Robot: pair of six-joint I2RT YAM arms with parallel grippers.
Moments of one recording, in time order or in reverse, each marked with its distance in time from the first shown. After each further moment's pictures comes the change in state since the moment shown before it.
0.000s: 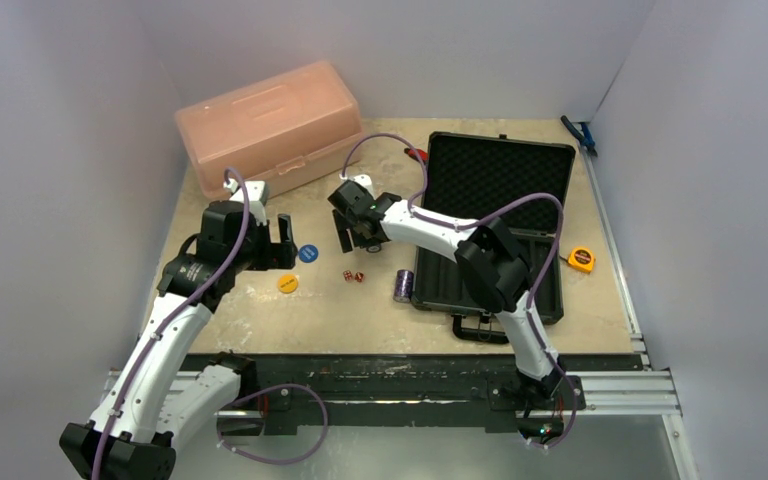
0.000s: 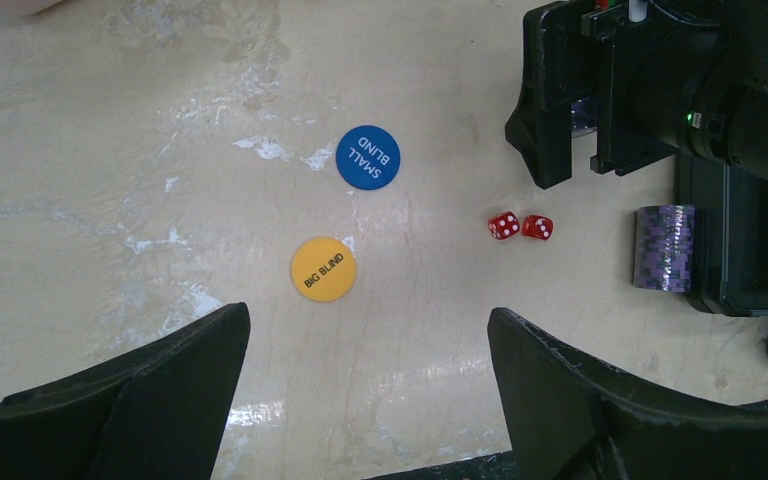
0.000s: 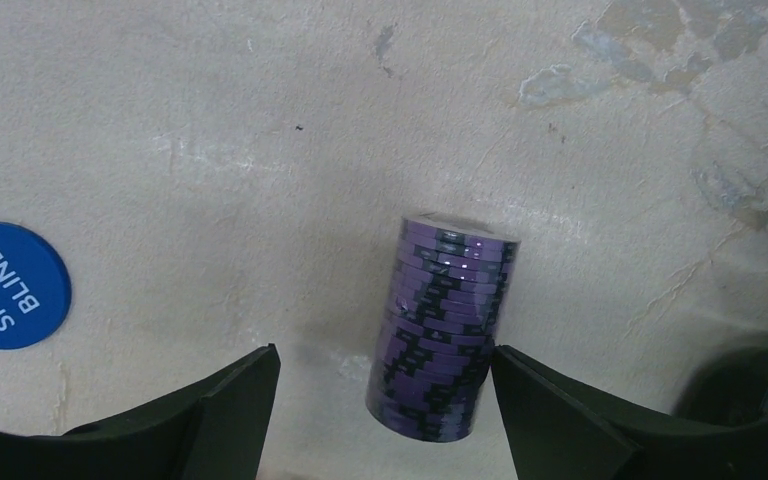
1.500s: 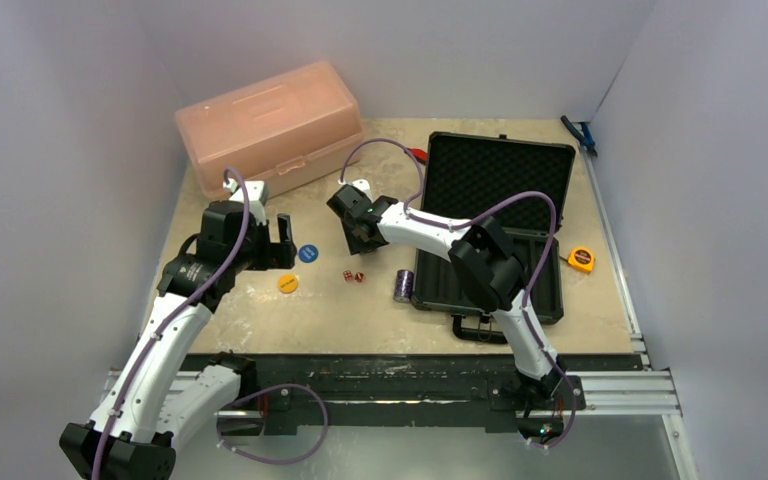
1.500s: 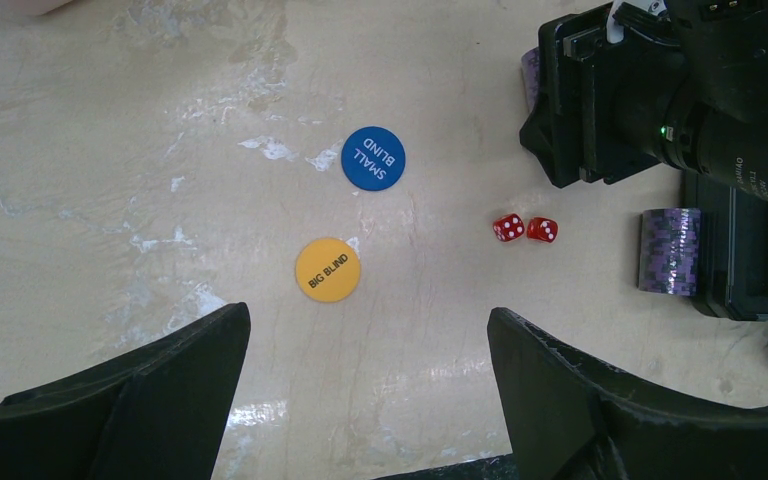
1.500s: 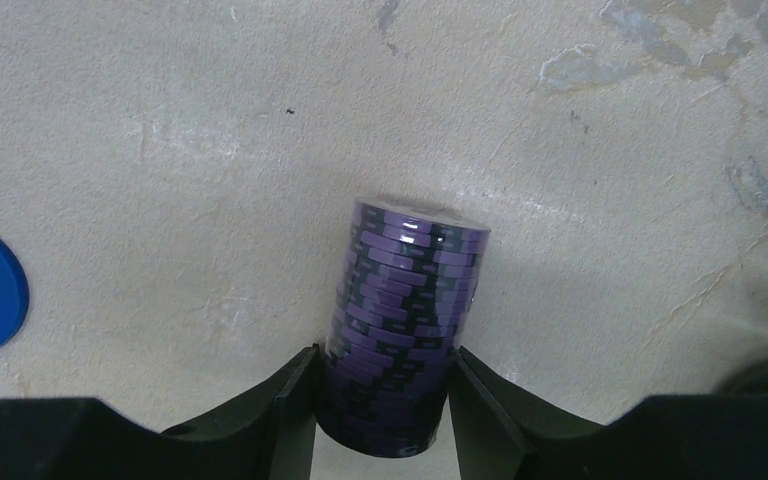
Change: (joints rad) left arm 0.000 0.000 0.000 0.000 -0.011 0.000; right arm 0.000 0.043 0.005 0.000 0.000 -0.012
